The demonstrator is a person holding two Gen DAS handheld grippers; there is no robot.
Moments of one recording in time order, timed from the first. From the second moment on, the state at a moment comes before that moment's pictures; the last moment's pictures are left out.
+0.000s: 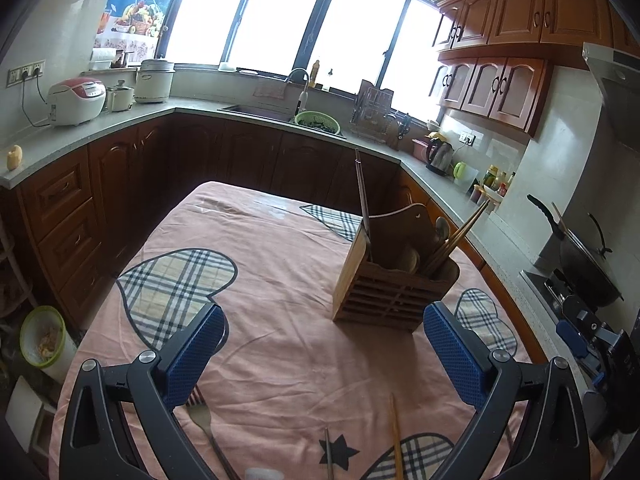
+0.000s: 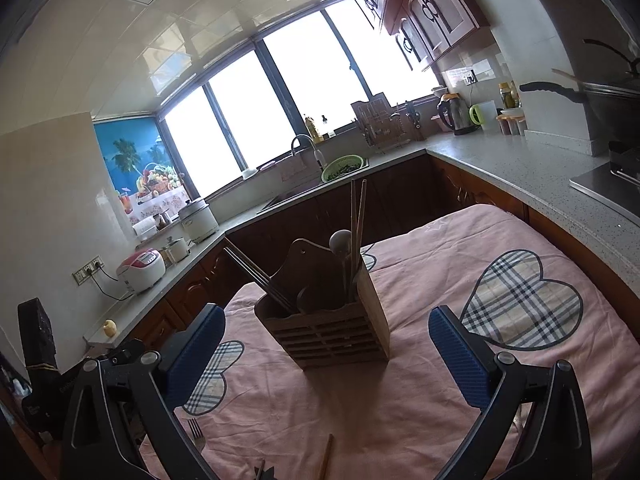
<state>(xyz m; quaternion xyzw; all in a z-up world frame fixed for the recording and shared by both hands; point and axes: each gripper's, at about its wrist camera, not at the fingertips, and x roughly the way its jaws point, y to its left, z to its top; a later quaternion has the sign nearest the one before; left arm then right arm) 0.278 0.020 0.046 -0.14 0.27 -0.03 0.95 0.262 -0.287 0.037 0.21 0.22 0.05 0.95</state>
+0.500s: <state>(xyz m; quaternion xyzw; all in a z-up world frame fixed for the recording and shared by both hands) 0.197 0.017 0.040 -0.12 0.26 -0.03 0.96 0.191 -0.254 0.027 0.16 0.21 0.06 0.96</state>
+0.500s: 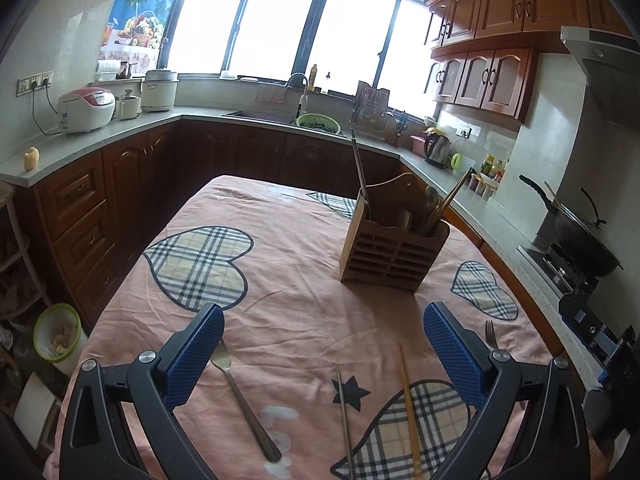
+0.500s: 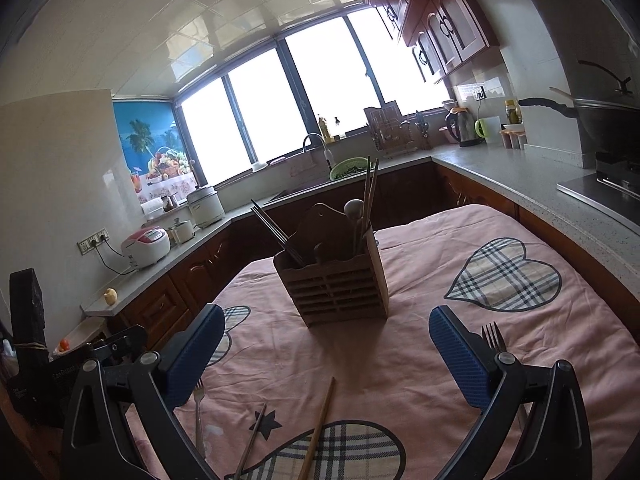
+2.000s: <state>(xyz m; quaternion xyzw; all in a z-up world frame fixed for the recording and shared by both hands) 0.082 -0.010 -0.019 0.00 0.21 0.02 0.98 0.078 -0.226 -0.019 0.03 0.17 0.01 0.99</state>
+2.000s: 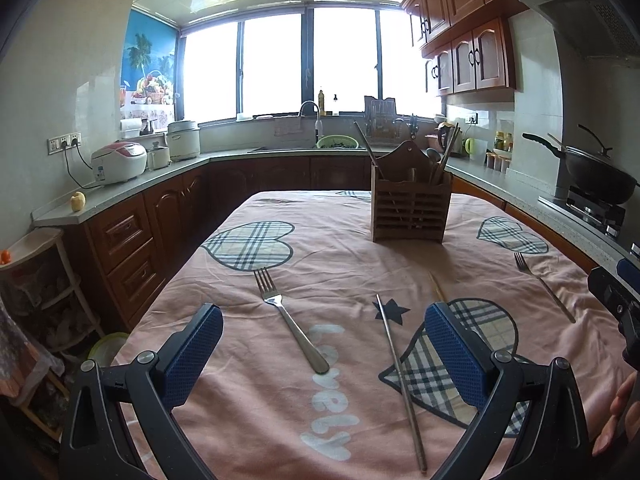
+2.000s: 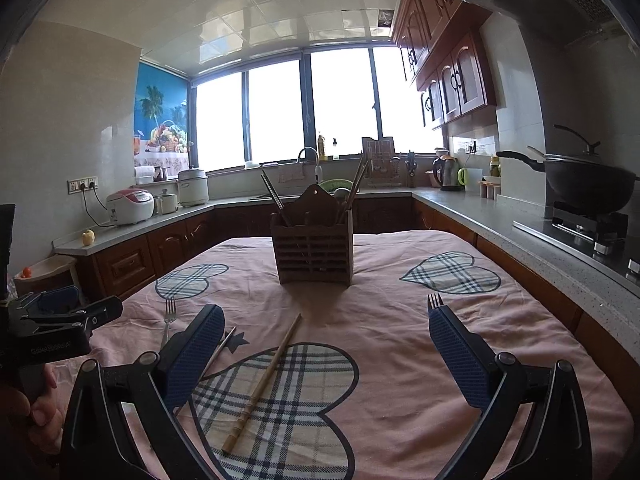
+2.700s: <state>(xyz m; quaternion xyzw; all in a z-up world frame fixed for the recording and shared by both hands) 0.048 0.005 -0.020 -0.01 0.20 0.03 0.98 0.049 -0.217 -0.010 0.03 0.13 0.02 0.99</state>
